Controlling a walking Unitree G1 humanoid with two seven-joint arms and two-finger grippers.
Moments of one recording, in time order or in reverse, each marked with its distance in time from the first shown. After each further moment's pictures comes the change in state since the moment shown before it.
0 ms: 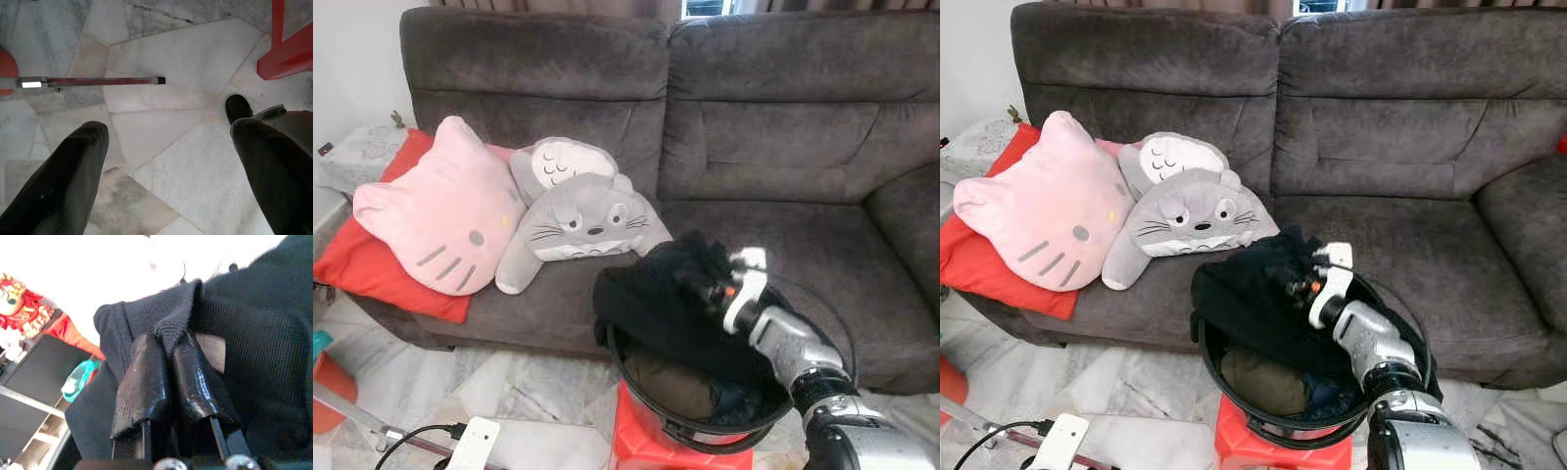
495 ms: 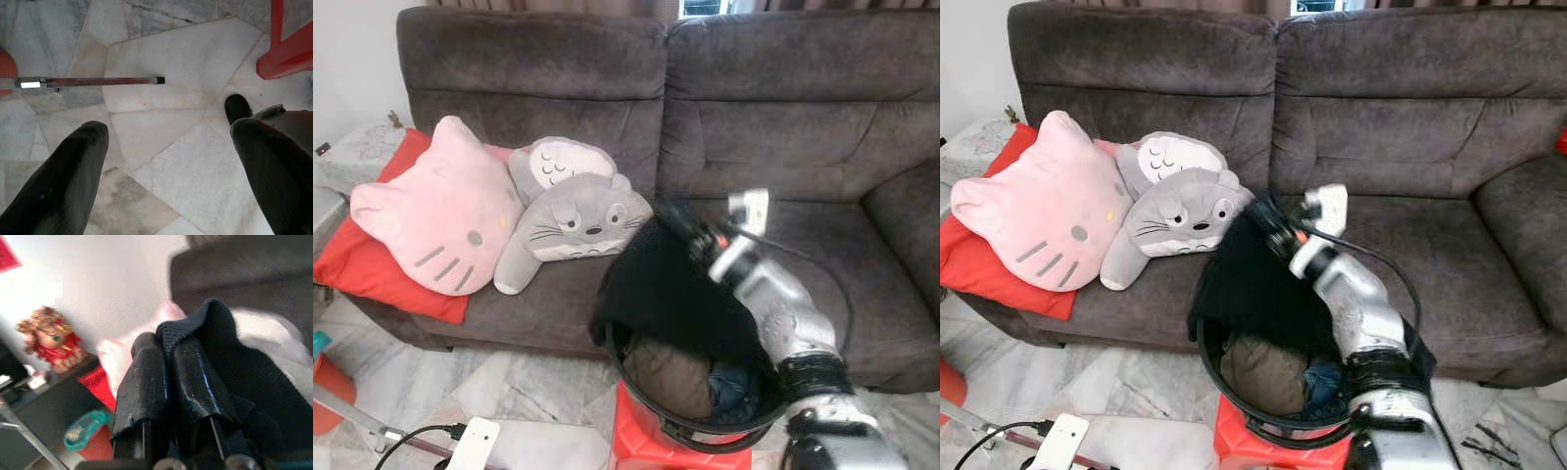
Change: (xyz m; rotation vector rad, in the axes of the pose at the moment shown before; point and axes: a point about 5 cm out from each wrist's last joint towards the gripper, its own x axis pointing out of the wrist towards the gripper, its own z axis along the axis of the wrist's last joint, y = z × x) left arm 0.000 0.000 -0.001 -0.001 0.001 0.000; right arm 0.023 0.073 0.064 -0.223 -0.265 0.241
